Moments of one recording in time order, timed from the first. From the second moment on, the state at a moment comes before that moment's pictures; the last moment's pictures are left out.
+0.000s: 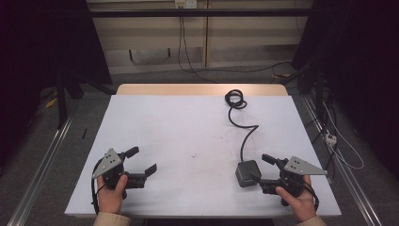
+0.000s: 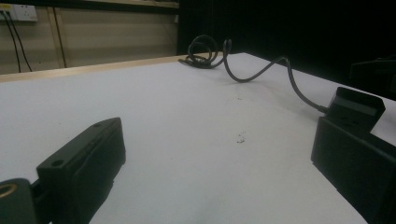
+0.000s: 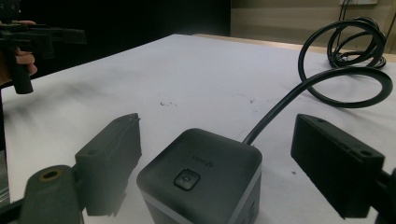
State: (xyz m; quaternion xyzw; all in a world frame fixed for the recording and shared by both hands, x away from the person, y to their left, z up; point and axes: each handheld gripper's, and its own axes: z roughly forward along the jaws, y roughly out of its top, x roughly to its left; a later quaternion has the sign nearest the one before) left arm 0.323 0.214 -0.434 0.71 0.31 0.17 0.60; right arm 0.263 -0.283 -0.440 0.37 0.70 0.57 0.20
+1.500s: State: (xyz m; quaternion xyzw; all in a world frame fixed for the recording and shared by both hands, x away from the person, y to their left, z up) left arm 0.323 0.215 -0.435 0.71 0.31 0.16 0.60; right arm 0.259 -0.298 -0.444 0.38 0.71 0.56 0.21
